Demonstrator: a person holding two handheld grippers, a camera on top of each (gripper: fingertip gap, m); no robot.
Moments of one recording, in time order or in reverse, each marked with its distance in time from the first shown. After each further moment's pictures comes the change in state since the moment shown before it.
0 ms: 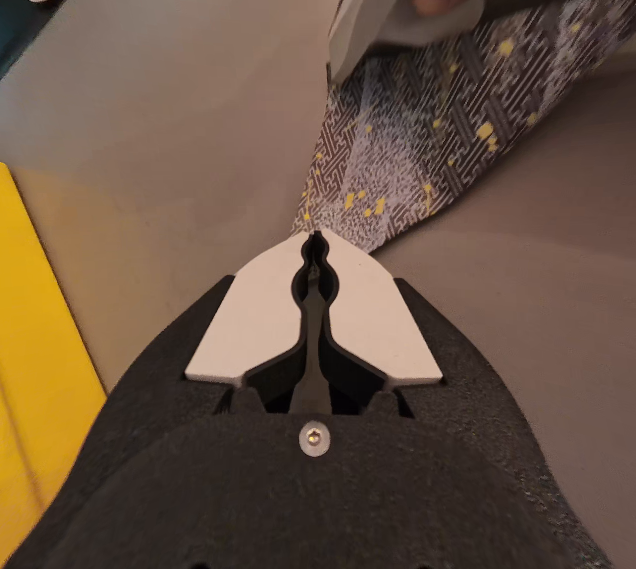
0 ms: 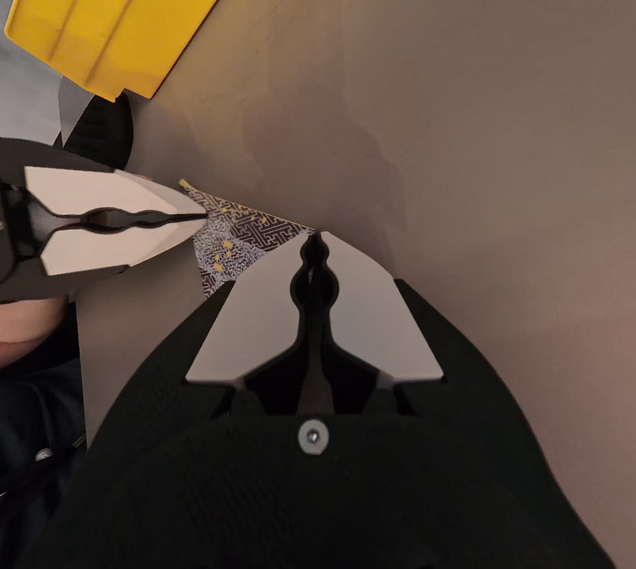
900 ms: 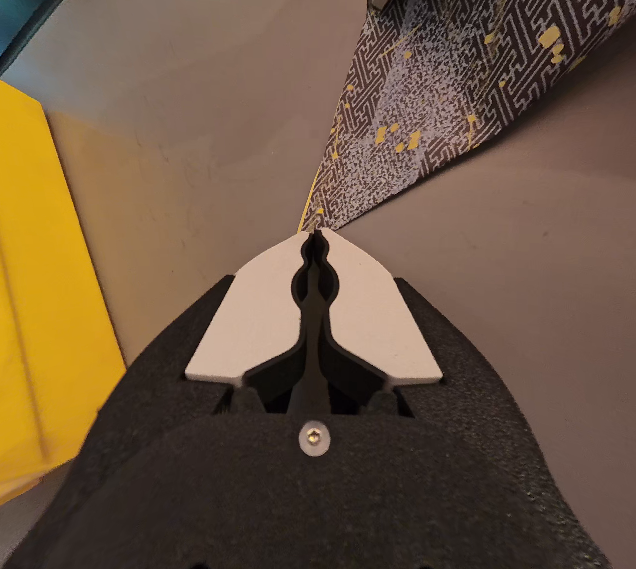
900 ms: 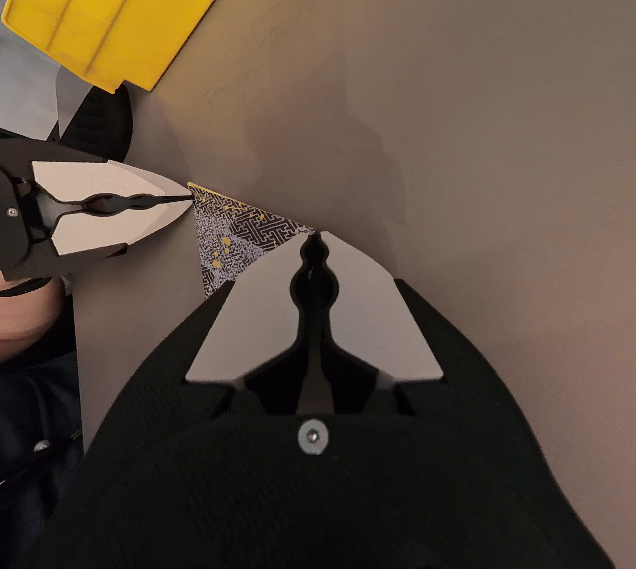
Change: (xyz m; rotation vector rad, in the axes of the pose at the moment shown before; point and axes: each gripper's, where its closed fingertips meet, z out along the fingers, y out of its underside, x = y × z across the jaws) left arm -0.012 0.038 -0.012 0.011 -0.096 -0.040; right arm -0.002 0.001 0.001 -0.013 -0.002 -0.020
